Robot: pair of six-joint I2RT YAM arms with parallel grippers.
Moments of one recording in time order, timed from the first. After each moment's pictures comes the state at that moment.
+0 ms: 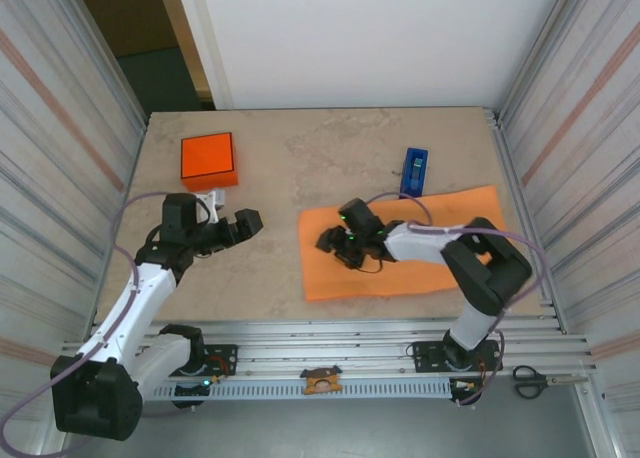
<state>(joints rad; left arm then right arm) -0.15 0.95 0.65 -0.40 0.55 -0.55 0.76 1.74 0.87 -0.05 -0.27 1.21</state>
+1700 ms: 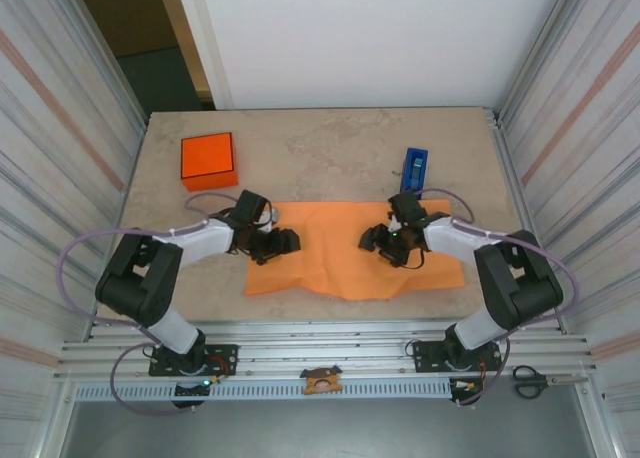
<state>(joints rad) -0.42 1.57 0.76 -0.32 0.45 -0.64 0.45 1.56 0.75 -0.34 -0.37 0.85</state>
